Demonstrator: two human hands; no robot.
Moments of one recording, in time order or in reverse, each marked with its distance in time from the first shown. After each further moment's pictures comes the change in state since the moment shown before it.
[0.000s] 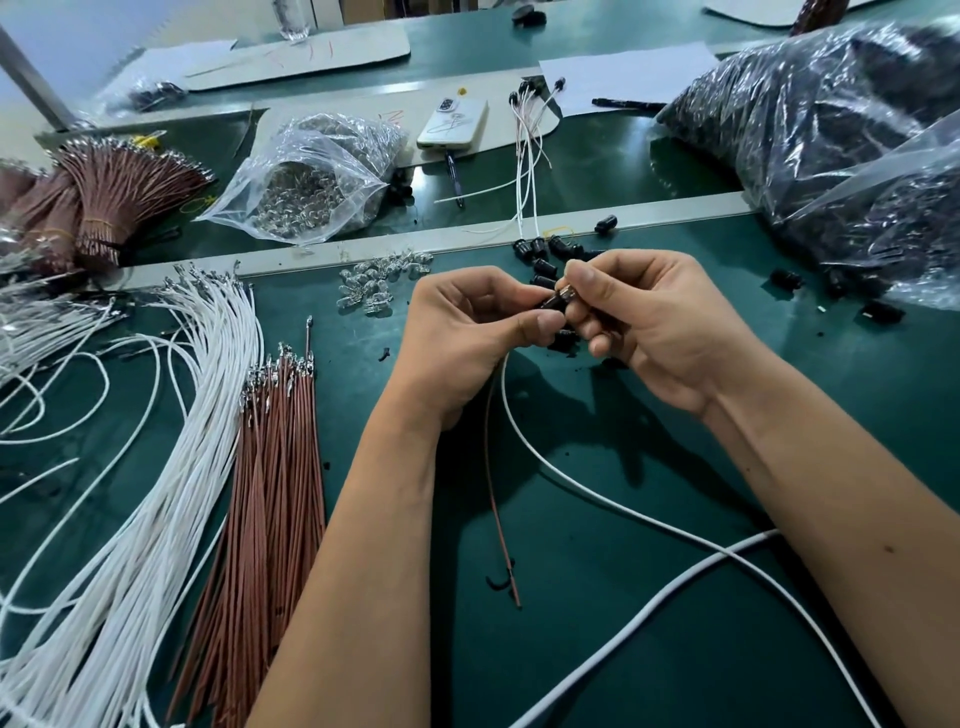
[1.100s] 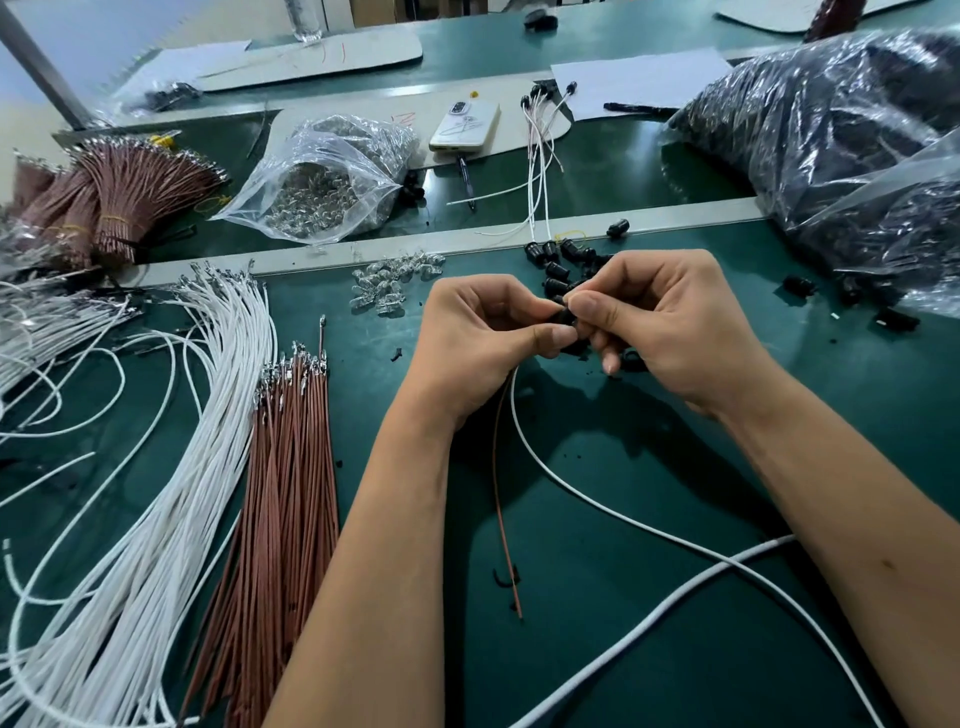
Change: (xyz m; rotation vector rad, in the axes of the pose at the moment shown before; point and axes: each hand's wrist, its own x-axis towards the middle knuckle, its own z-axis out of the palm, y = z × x) left_hand 0.000 -0.001 -0.003 0.103 0.023 -0.020; right_hand 0.004 0.011 -0.008 -0.329 -0.031 -0.270
